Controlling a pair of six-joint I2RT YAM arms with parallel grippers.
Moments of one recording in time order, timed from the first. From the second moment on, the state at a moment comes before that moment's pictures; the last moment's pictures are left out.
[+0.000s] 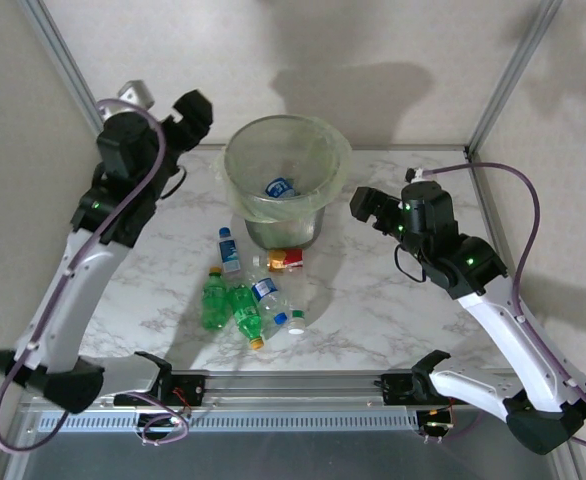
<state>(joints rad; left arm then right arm) -0.36 1.24 1.60 -0.44 -0.26 -0.75 0.61 1.02 1.27 -0.74 0.26 0.68</state>
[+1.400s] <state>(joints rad) -0.31 1.56 0.98 -0.45 -0.11 -0.81 0.66 0.98 1.20 -0.65 0.21 0.69</state>
